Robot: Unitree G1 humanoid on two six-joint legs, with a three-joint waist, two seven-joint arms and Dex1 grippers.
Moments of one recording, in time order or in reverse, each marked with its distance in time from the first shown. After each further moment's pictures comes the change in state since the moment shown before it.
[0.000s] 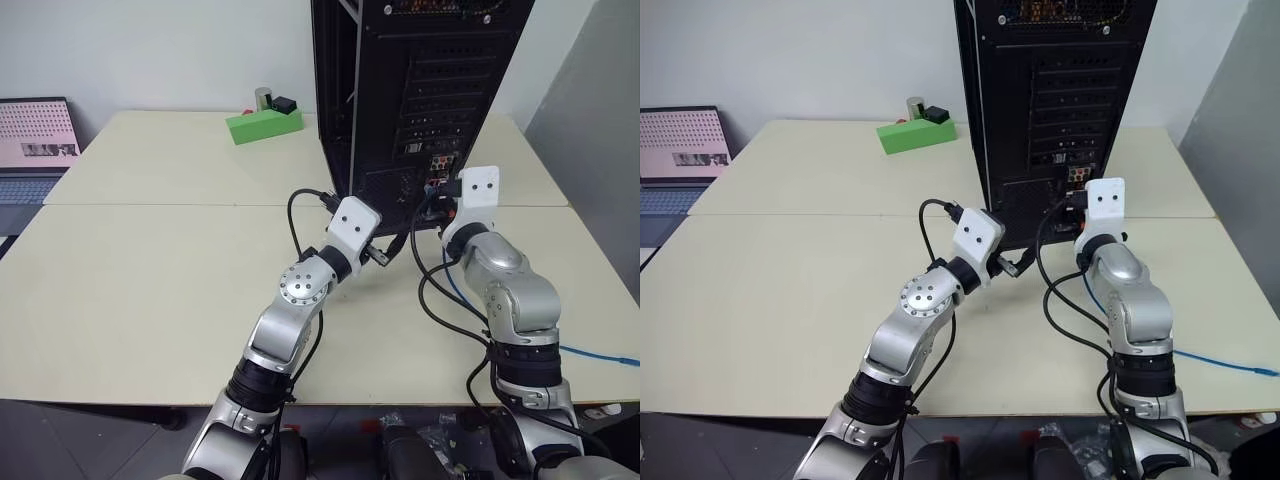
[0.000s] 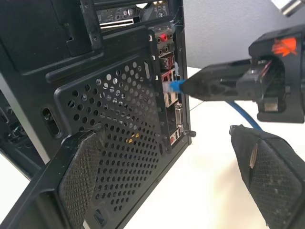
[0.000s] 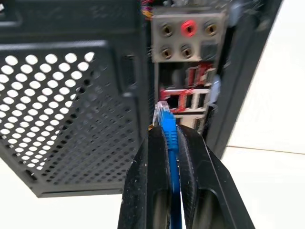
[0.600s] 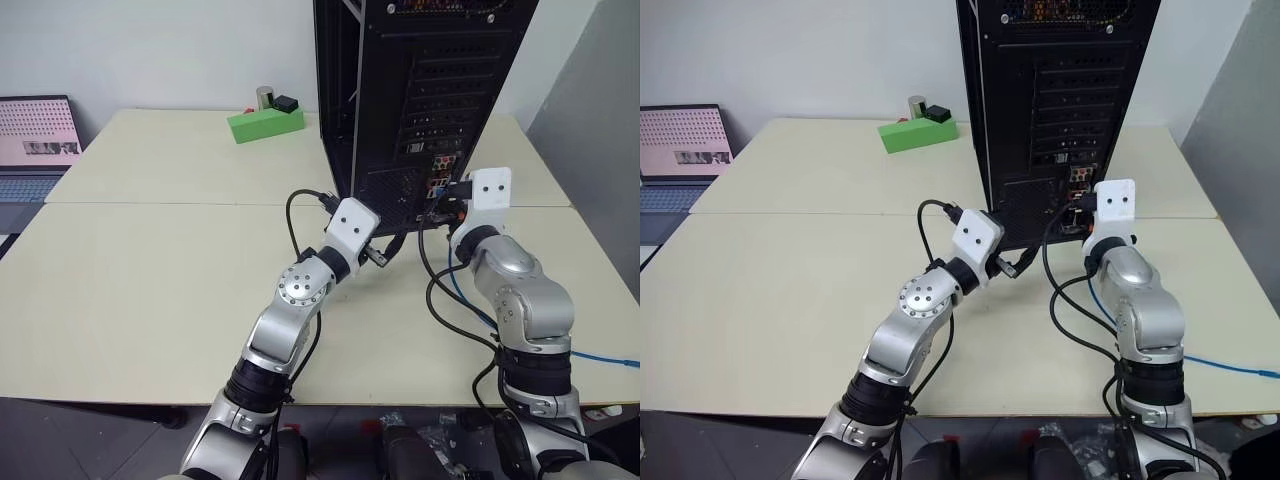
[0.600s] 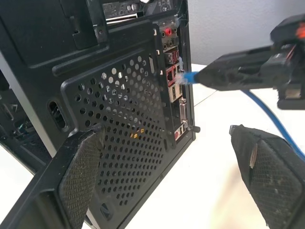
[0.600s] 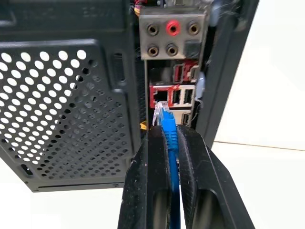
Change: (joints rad) left arm 0.004 0.009 -0.002 0.000 0.008 -0.006 -0.001; right arm 0.030 -0.019 -0.044 -0.094 0.012 0.064 0.002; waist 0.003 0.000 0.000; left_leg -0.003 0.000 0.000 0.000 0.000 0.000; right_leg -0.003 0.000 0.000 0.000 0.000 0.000
